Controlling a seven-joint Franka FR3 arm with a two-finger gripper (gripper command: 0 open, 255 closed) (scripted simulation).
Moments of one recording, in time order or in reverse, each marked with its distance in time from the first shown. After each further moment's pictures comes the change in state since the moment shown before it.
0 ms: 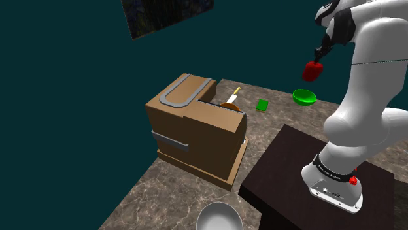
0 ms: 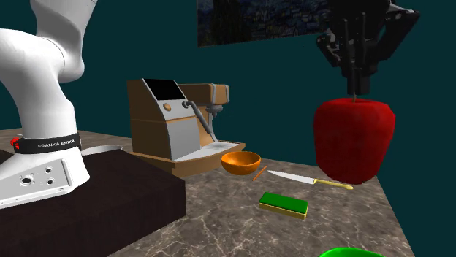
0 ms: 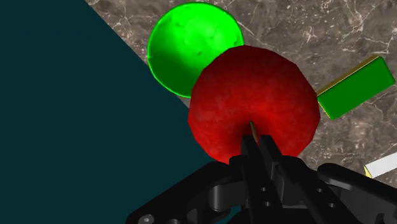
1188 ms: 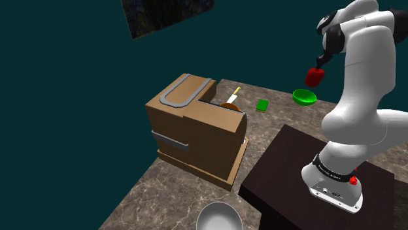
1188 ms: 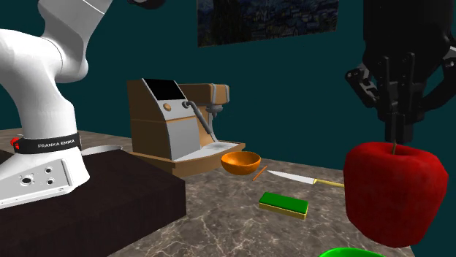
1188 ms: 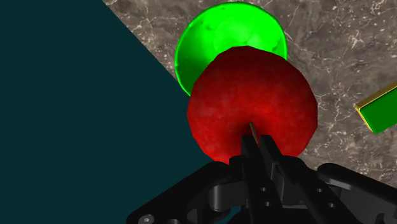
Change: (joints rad) arm -0.141 0.201 0.048 0.168 0.094 0.007 -0.088
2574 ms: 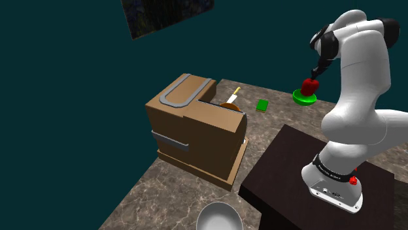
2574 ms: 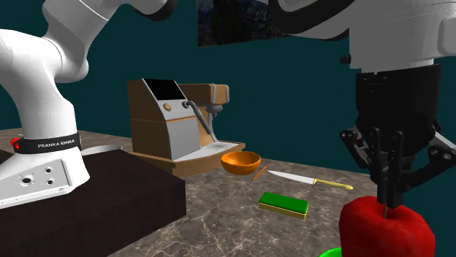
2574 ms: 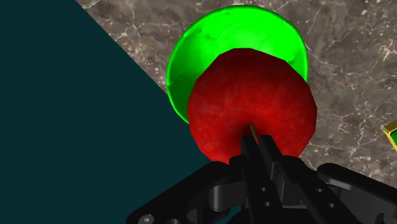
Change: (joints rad) arm -0.016 0.095 0.045 -0.060 0.061 0.145 -0.053
